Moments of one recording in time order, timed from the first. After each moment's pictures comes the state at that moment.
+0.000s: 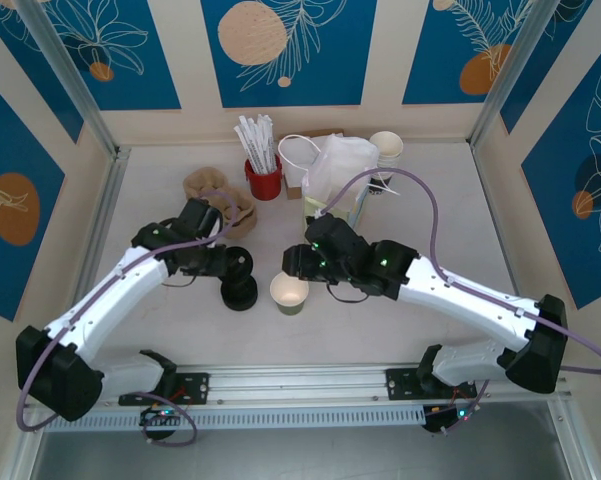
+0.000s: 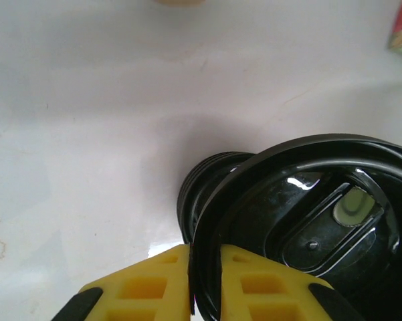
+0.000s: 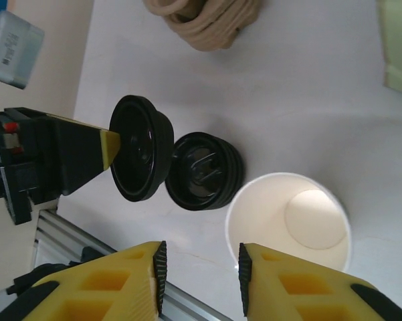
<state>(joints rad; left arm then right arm) -0.49 1.21 1.08 -1.02 -0.01 -0.40 1.01 1.27 1.17 -0.63 0.05 0.95</state>
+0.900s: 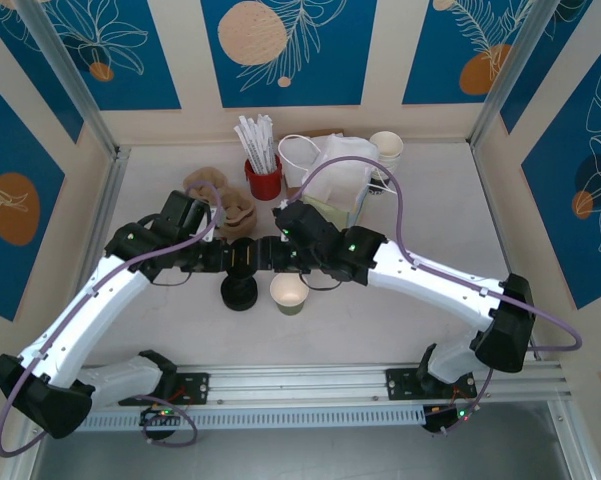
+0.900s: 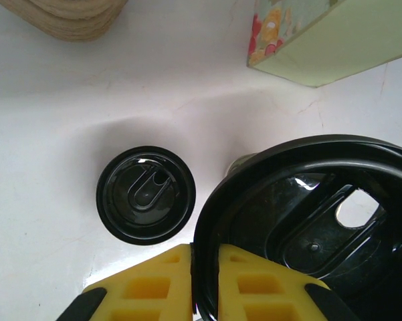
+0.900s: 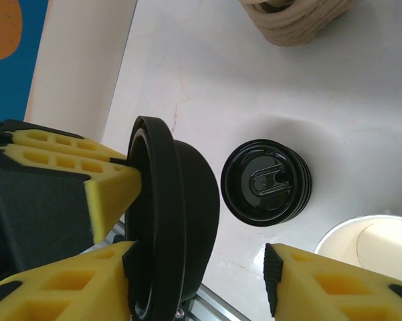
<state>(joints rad) -0.53 1.12 1.21 -1.10 0.16 -0.43 1.04 1.46 1.34 -0.60 -0.04 0.90</state>
